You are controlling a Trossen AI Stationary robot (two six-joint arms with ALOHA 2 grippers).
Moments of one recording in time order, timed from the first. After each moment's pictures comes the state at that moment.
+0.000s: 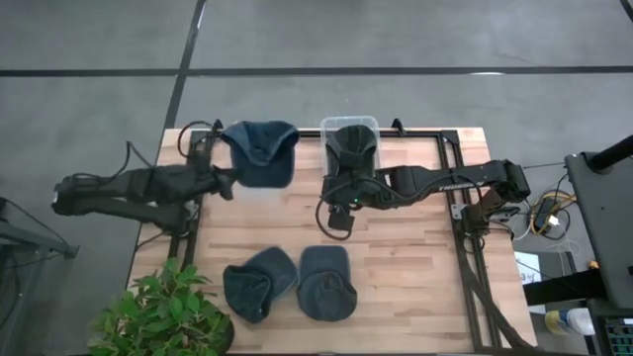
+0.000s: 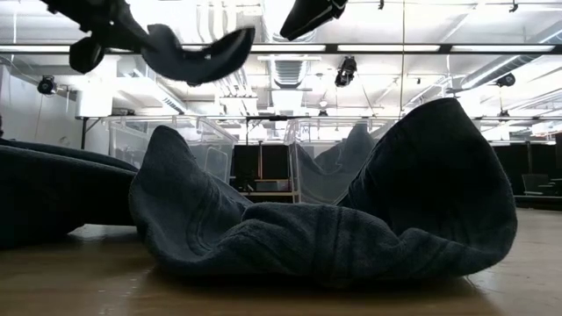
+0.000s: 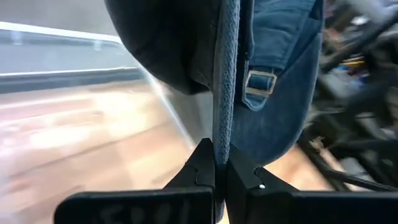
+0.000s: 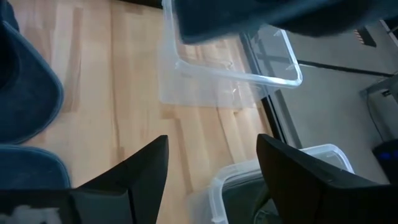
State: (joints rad) left arm 0.00 0.58 0.75 -0.58 -0.55 -0.87; right arm 0.10 1.67 1.61 -0.70 0.47 -0.05
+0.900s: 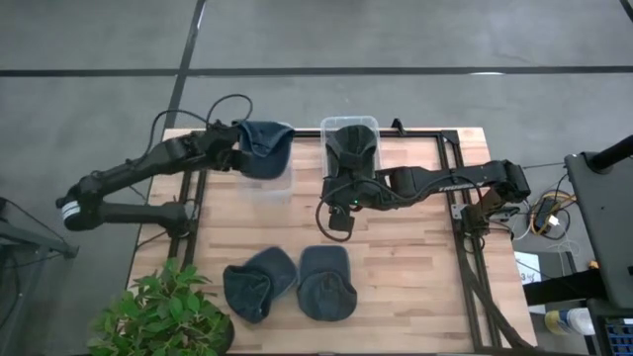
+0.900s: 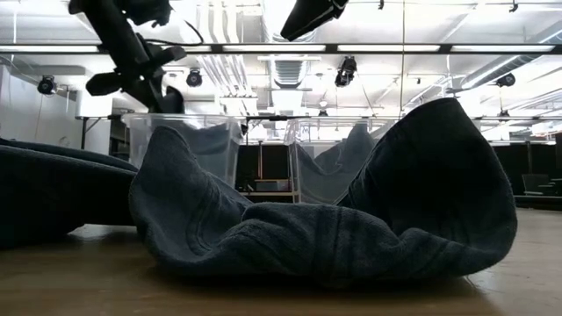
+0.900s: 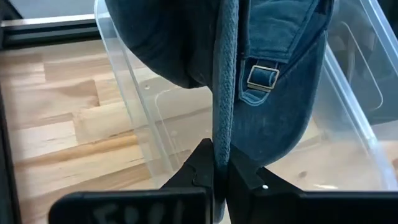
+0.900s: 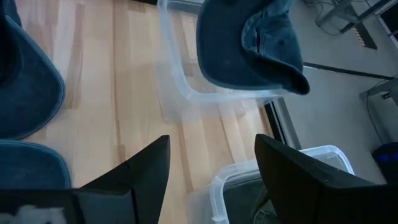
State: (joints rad) left arm 0.54 0.98 0.93 -0.83 -0.21 -0.73; right arm 0.10 1.67 1.60 -0.70 0.47 -0.06
